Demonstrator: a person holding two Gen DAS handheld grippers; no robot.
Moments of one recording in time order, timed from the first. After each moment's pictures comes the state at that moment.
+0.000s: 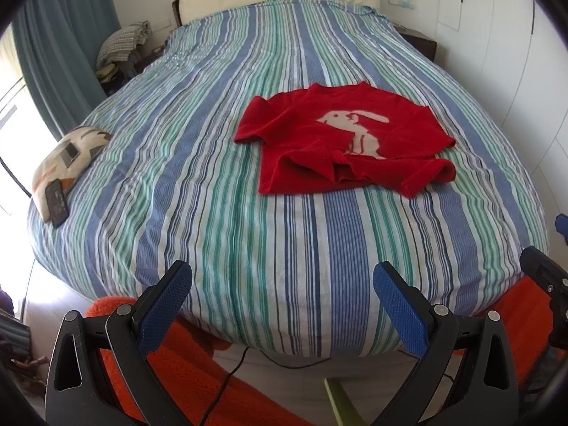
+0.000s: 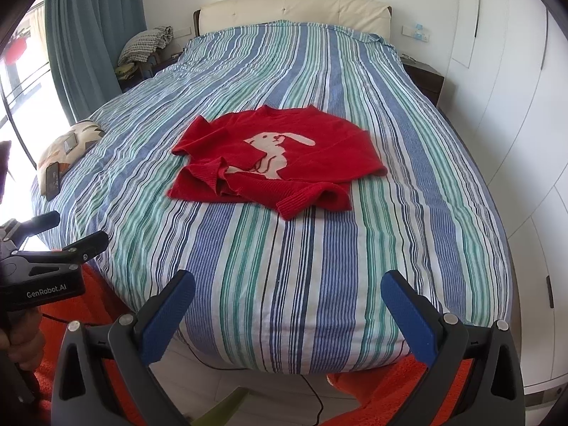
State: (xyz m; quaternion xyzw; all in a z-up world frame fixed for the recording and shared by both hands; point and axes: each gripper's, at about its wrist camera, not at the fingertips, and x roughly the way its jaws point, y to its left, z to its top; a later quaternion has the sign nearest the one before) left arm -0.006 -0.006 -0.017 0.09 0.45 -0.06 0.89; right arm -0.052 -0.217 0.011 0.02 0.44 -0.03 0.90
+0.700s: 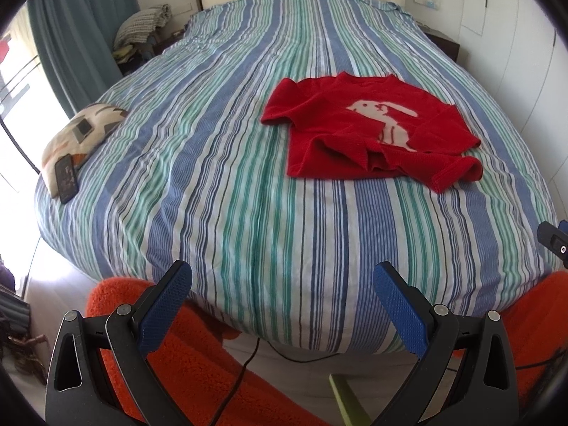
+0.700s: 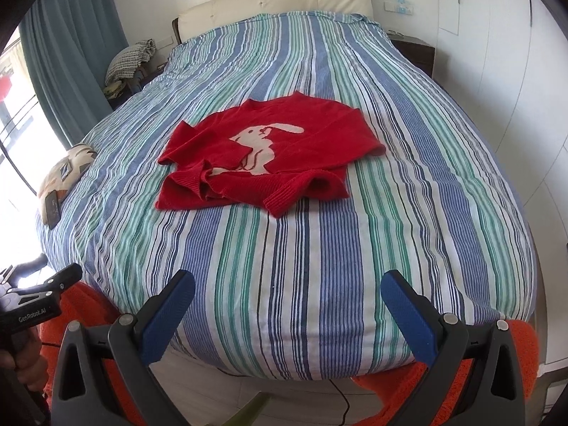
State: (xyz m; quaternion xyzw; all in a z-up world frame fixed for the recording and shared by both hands) left arm -0.001 0.026 -0.035 0.07 0.47 -0.02 0.88; right arm -0.030 -0.254 -0.019 0.10 0.45 -0.04 0.89
